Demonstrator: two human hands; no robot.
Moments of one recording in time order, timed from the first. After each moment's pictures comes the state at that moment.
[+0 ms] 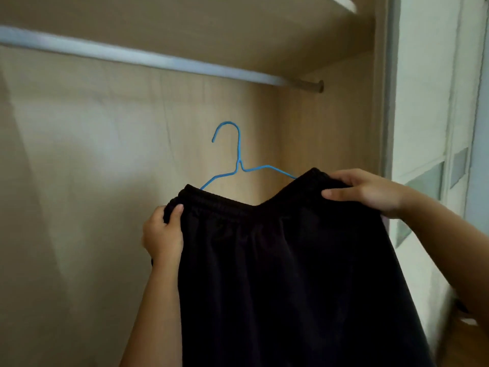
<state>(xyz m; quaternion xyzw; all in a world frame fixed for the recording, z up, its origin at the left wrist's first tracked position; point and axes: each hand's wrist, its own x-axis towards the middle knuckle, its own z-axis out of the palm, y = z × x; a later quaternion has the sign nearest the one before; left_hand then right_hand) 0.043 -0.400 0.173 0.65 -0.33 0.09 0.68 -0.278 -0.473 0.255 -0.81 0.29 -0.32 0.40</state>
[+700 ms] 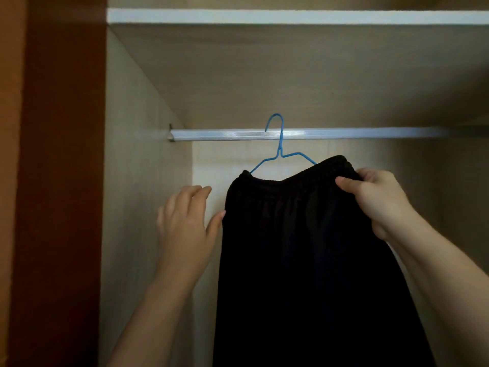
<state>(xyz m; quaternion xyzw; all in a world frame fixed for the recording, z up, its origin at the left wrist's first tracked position) 0.042 -0.282 0.292 0.69 -0.30 0.57 0.32 -0.103 -0.492 0.349 -0.69 0.08 -0.53 0.49</state>
